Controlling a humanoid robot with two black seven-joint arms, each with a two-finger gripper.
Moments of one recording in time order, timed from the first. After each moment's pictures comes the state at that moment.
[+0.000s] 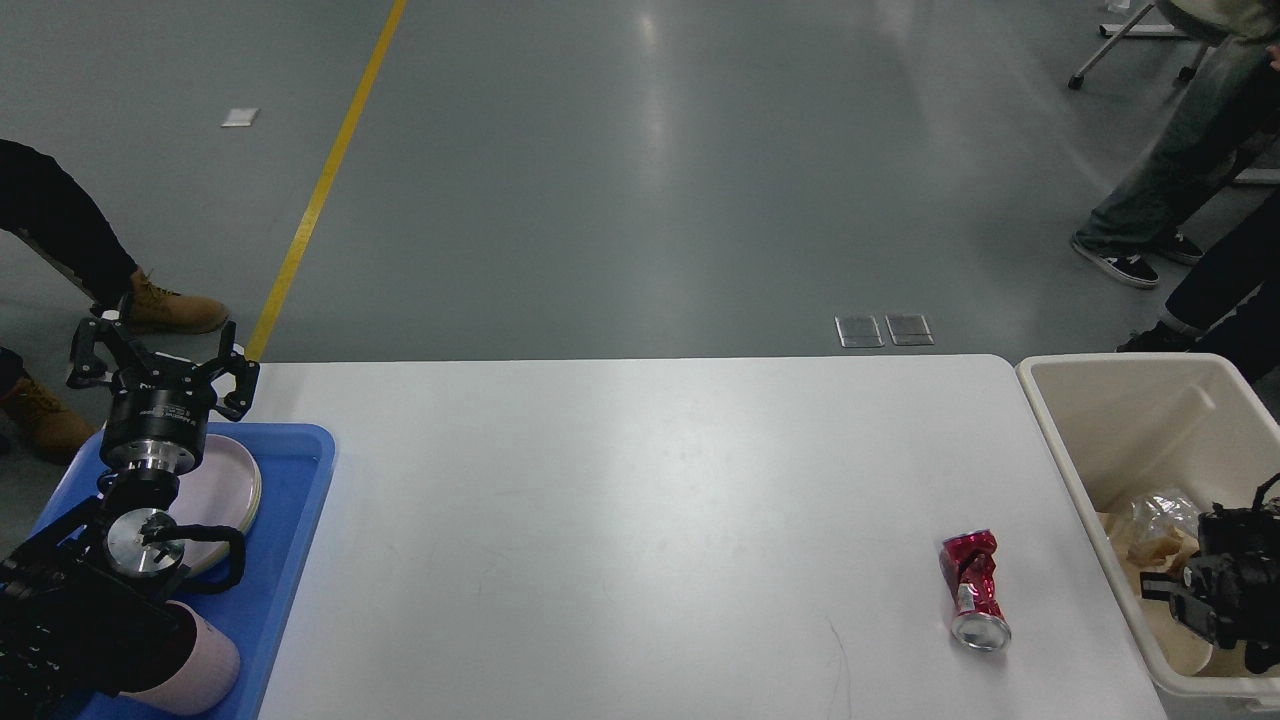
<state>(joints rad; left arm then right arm) -0.63 0.29 -0.84 -0.28 -0.28 -0.60 -0.48 0.83 -0.40 -1.12 0.42 -0.40 0.11 -0.20</state>
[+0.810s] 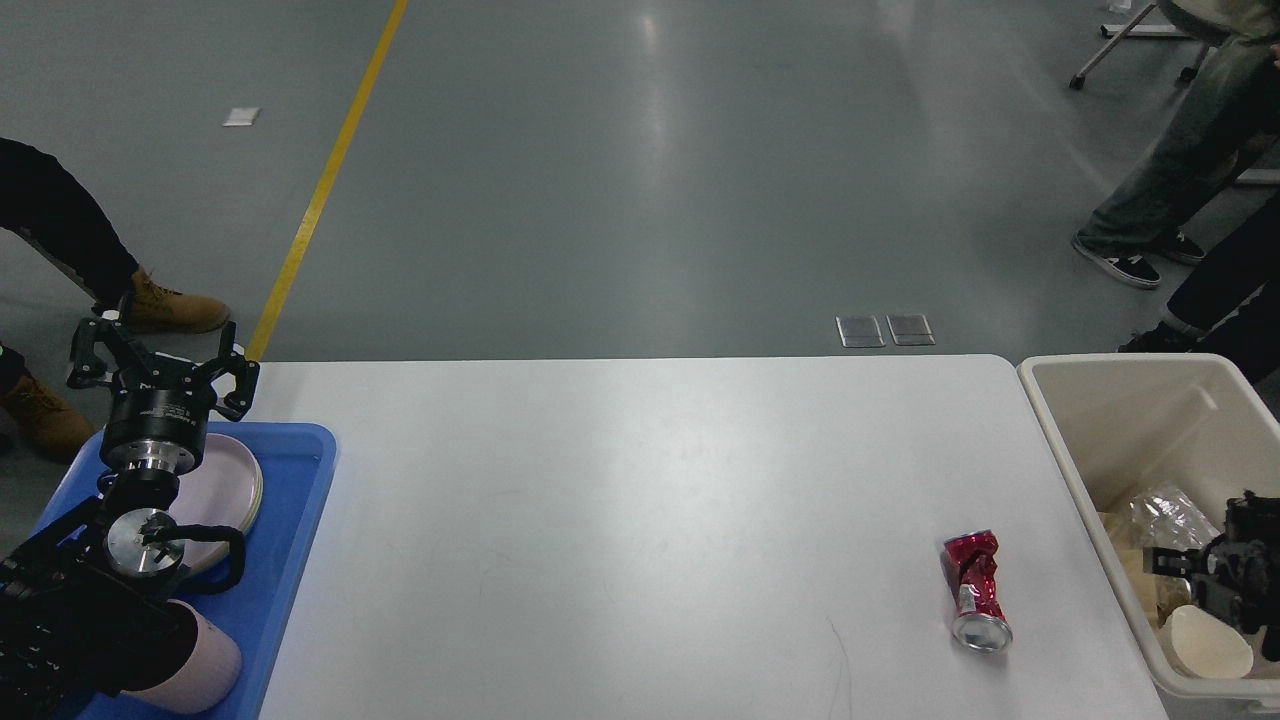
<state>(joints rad) -0.63 0.29 -0.84 -0.28 -0.28 -0.60 -0.48 0.94 -0.52 -1.08 0.51 -0.39 0.08 -0.19</state>
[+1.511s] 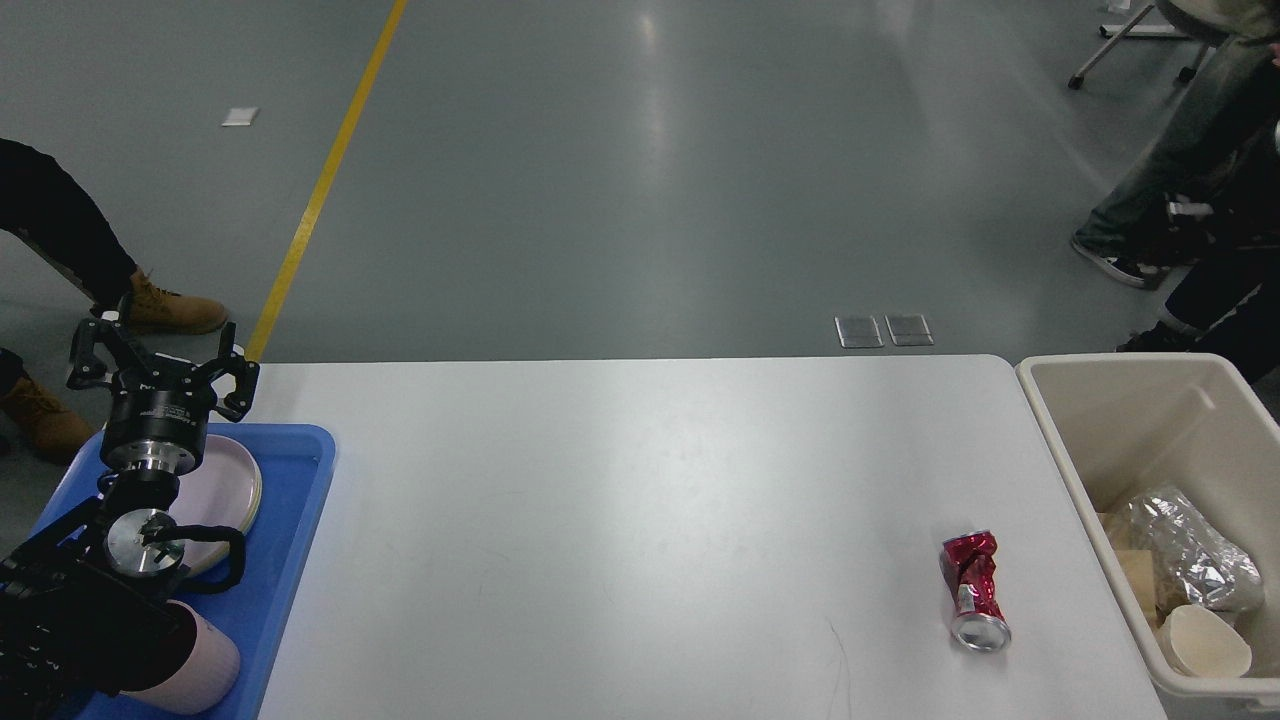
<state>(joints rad) -0.63 0.29 -0.84 -0.28 -0.28 -0.60 -0.48 2.12 -0.44 -1.25 0.93 -0.40 0.95 -0.19</state>
